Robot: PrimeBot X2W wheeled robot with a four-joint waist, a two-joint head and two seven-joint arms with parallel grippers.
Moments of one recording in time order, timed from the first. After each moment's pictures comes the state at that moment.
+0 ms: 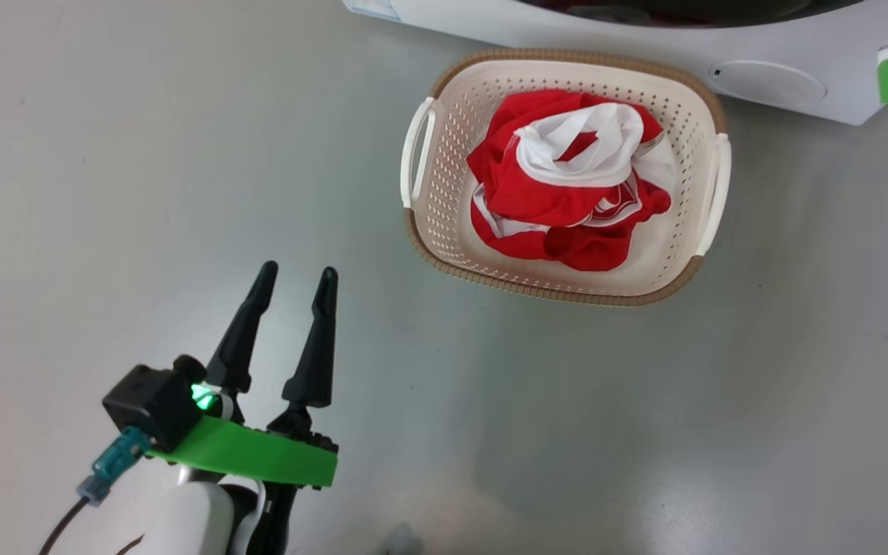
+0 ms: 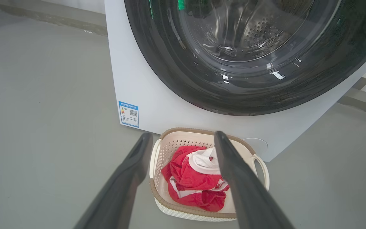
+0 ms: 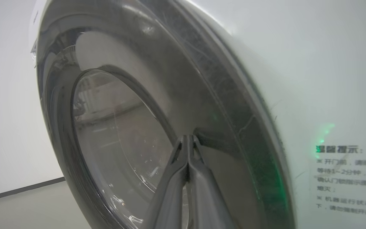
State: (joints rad) left arm -0.33 0.02 -0.18 0.20 -0.44 -0.13 -0.25; right arm -0.90 -0.29 0.02 0.31 0.43 0.14 -0.26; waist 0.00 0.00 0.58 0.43
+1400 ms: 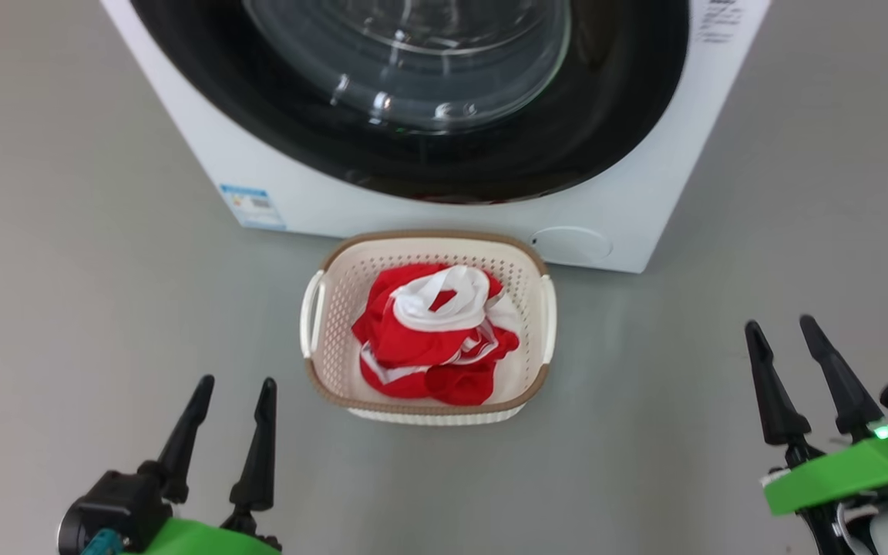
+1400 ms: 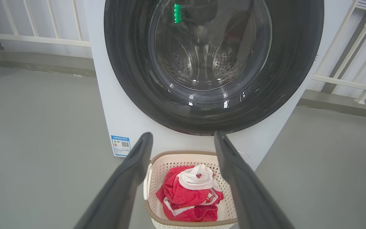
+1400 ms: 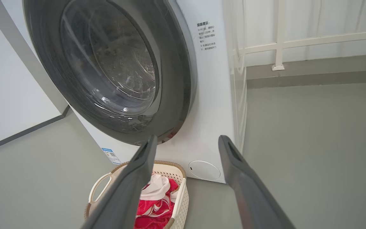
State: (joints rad) left arm -0.10 0.05 -0.05 0.19 -0.26 -0.13 -0.25; right arm -0.09 -0.20 0.02 0.22 0.50 0.13 -0.26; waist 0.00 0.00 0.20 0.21
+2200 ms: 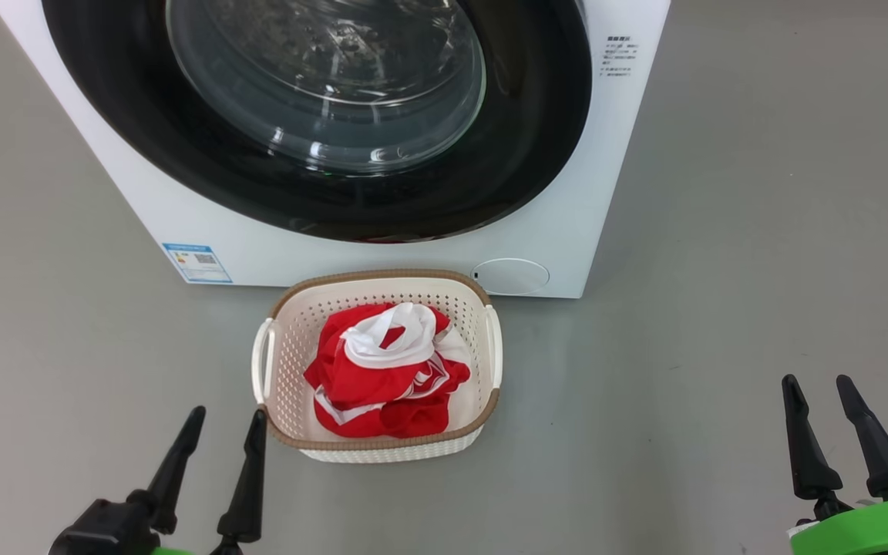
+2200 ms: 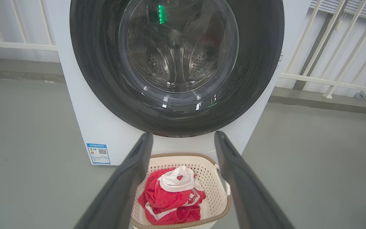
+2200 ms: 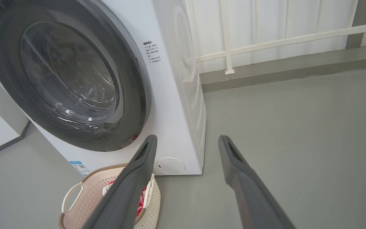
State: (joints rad) left arm -0.04 0.11 -0.06 0.17 -0.30 -0.13 -0.25; right arm 0.06 -0.16 -0.08 0.18 0.50 0.13 -0.26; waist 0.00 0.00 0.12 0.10
